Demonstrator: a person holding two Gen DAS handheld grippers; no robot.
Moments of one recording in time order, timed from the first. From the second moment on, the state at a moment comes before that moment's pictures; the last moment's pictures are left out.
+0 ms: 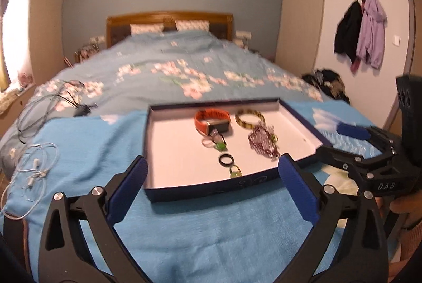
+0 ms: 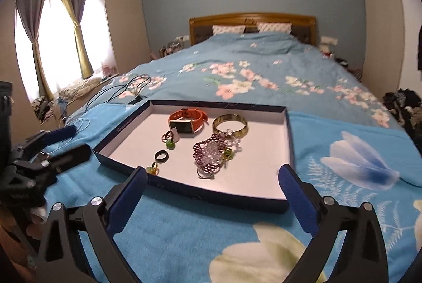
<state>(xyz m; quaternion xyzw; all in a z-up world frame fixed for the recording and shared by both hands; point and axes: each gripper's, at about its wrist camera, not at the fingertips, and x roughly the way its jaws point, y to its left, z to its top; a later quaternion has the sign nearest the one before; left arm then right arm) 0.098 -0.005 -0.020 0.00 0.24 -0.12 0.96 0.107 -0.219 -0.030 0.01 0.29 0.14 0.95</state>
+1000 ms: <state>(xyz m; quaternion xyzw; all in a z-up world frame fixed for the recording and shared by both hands) 0.008 -0.004 0.001 -0.01 0.13 -0.07 0.99 0.032 -0.208 -0.014 -0.01 0.19 0.10 0.98</state>
